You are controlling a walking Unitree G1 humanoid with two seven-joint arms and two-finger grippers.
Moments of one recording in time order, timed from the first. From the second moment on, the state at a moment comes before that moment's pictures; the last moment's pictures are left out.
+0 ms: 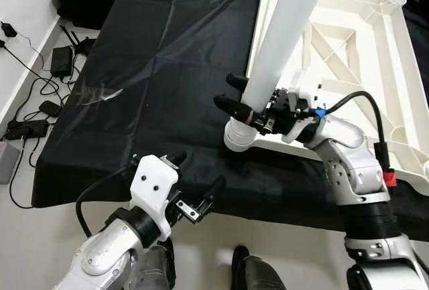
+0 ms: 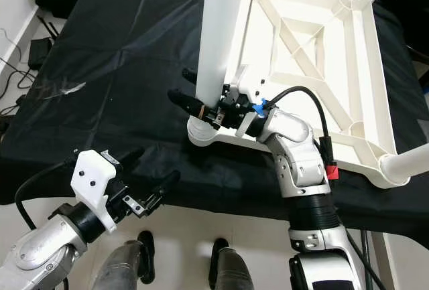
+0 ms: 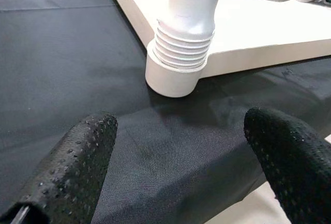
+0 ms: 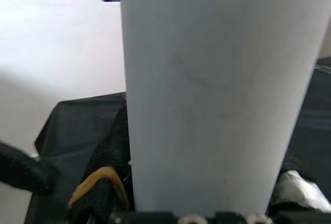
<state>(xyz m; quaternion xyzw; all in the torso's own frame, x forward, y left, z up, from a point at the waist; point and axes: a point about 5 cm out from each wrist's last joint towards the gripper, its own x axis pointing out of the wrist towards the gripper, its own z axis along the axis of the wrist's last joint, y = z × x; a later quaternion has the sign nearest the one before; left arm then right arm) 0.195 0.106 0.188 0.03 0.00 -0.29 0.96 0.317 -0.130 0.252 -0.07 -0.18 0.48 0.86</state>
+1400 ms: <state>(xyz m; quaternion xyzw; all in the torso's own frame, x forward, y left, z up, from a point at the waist) 0.208 0.118 0.182 0.05 0.00 -0.28 0.96 0.304 -0.118 0.244 -0.06 -0.19 0.36 0.91</state>
